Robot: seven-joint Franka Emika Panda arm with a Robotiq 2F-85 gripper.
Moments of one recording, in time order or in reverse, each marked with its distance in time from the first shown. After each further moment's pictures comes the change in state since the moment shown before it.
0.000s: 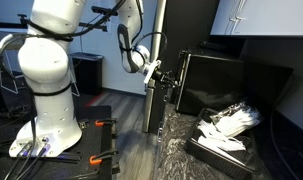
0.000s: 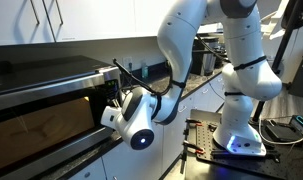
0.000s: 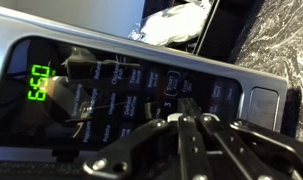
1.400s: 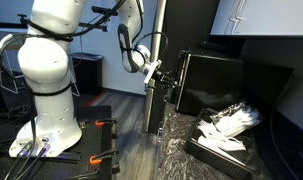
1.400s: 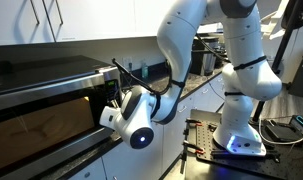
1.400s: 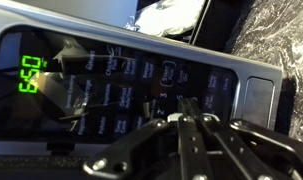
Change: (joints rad) arm -0.005 -0.001 0.001 0.007 0.000 0.040 0.000
